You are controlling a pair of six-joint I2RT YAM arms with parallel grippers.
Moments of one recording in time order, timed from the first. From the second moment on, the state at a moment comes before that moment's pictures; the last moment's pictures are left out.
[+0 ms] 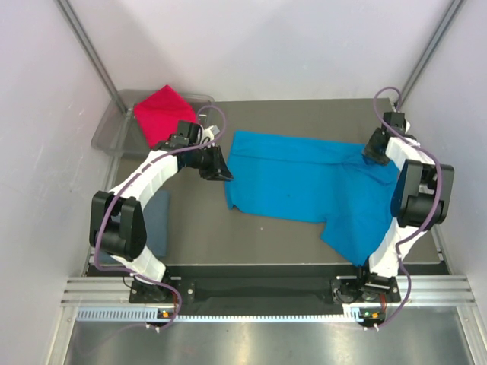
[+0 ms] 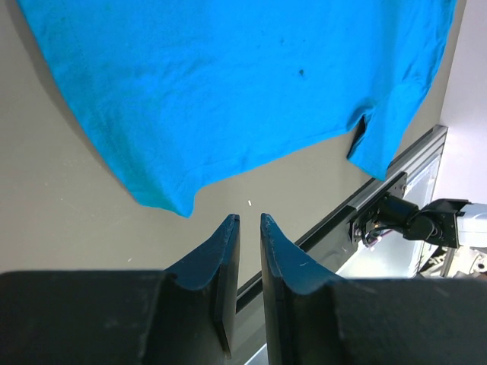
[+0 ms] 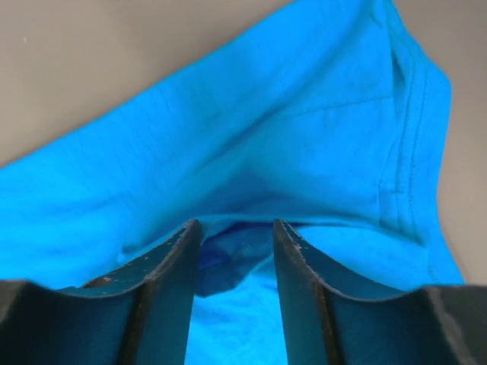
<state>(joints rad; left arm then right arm) -0.28 1.62 1.25 -0.60 0.61 -0.42 -0.19 1.89 1.35 -0.38 0.12 0.38</state>
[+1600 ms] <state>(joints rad) -0.26 1.62 1.23 -0.58 0.64 -0.44 -0.24 1.72 0.92 -0.12 -0.19 0.60</state>
